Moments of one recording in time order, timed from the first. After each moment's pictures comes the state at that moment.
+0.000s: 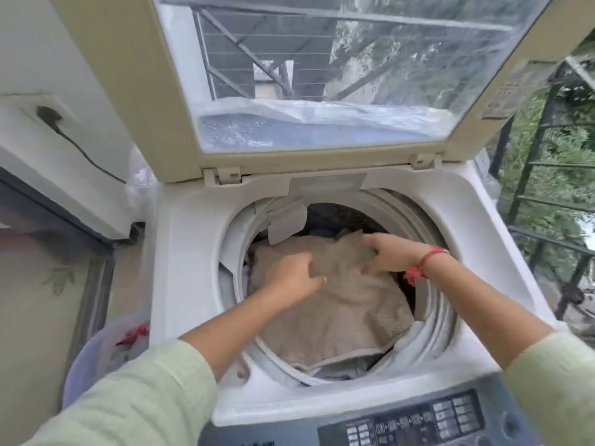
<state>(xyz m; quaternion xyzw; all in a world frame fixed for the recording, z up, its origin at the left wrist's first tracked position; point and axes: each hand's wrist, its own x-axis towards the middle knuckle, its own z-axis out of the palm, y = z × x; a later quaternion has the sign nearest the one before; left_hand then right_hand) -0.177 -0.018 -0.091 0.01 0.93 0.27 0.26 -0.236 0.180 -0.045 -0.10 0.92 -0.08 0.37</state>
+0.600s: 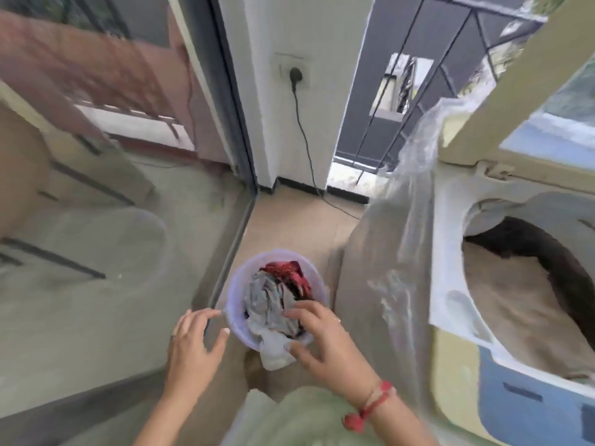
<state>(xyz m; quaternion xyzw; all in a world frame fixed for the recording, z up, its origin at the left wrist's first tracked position) 0.188 -0.410 -0.101 -0.34 0.89 0.30 0.00 0.061 -0.204 -0.045 -0.35 0.81 -0.37 0.28</state>
